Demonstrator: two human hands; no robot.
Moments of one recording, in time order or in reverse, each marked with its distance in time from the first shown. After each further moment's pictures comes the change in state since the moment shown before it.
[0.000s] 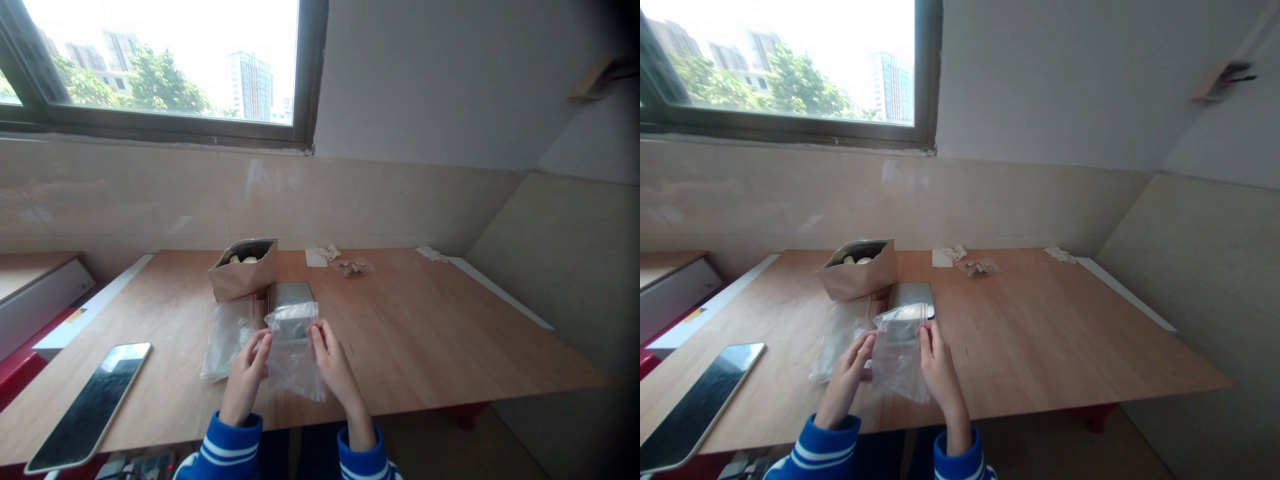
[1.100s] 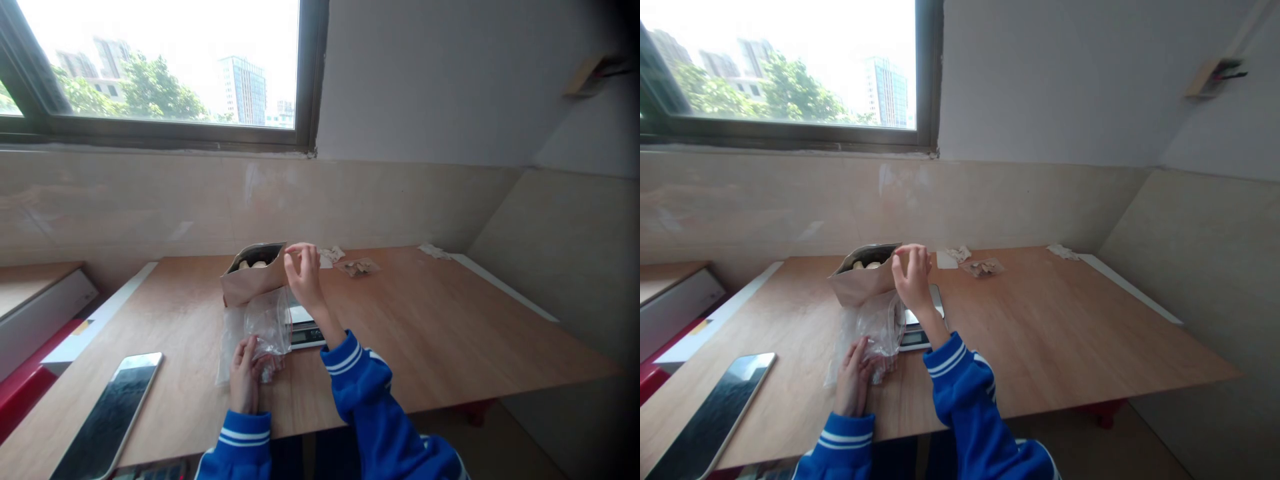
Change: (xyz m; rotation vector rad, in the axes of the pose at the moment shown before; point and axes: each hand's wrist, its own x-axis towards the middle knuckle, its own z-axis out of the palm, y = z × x) left_hand 0.039 -0.058 -0.023 -0.606 0.266 -0.077; right_hand 0.126 -0.067 0.059 -0.347 0.295 -0.597
